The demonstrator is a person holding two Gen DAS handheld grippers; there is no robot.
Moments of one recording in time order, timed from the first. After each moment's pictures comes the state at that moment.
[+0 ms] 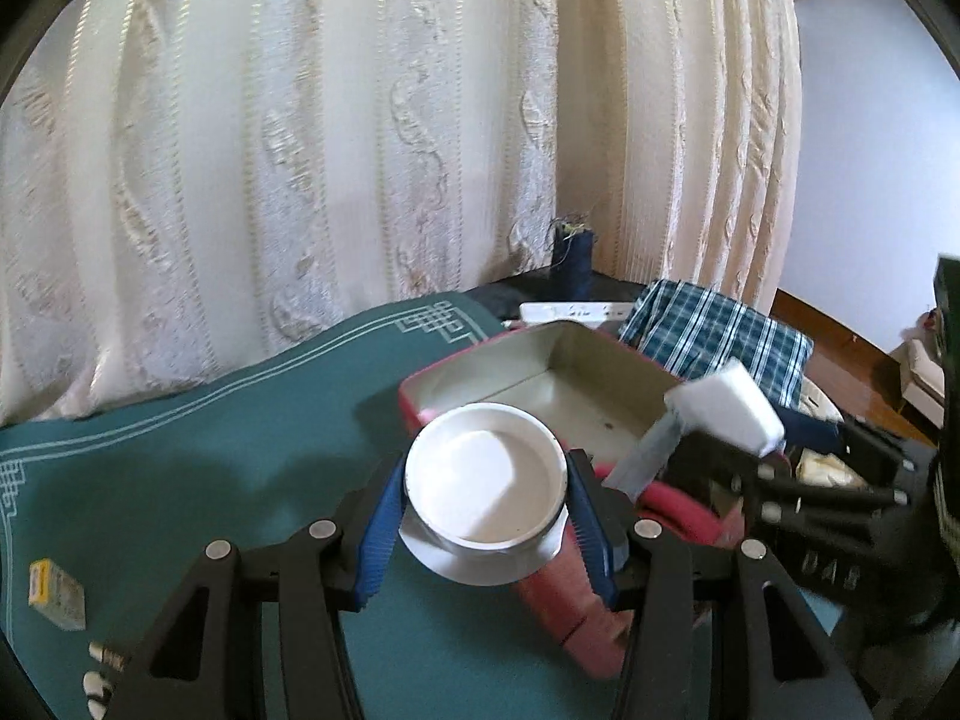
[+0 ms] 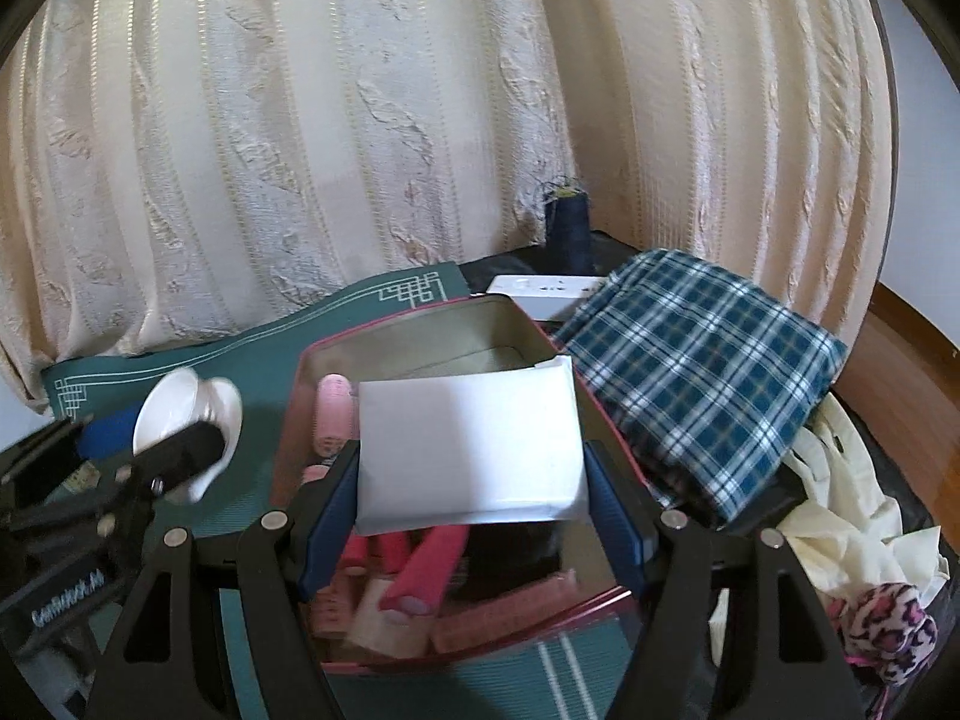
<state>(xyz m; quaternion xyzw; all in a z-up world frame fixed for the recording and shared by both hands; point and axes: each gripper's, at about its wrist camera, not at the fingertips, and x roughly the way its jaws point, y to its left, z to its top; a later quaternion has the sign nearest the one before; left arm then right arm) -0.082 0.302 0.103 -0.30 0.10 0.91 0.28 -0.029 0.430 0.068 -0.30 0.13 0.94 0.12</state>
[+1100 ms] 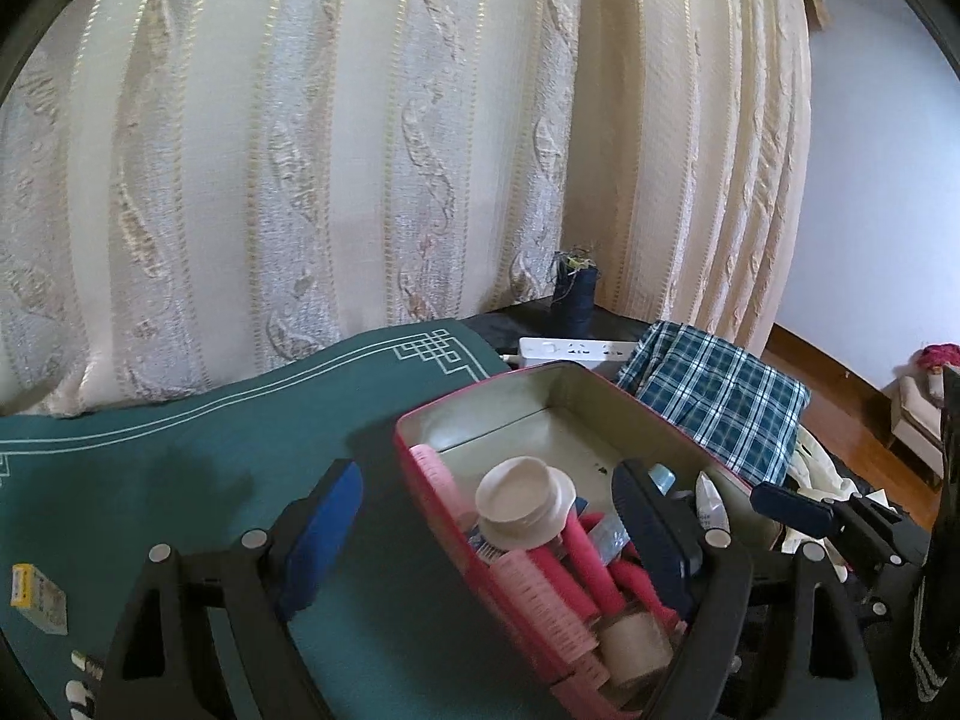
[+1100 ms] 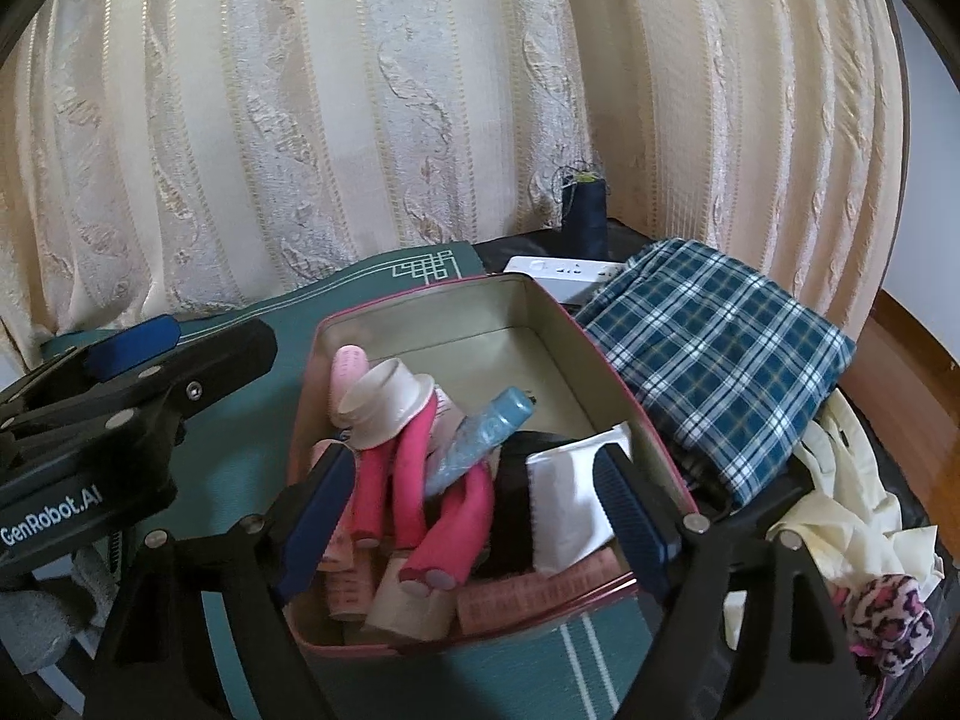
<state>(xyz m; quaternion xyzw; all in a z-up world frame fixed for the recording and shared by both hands) -0.091 0.293 0.117 -0.29 0.06 0.92 0.28 -0.032 0.411 0.068 -0.32 0.11 0.93 0.12</state>
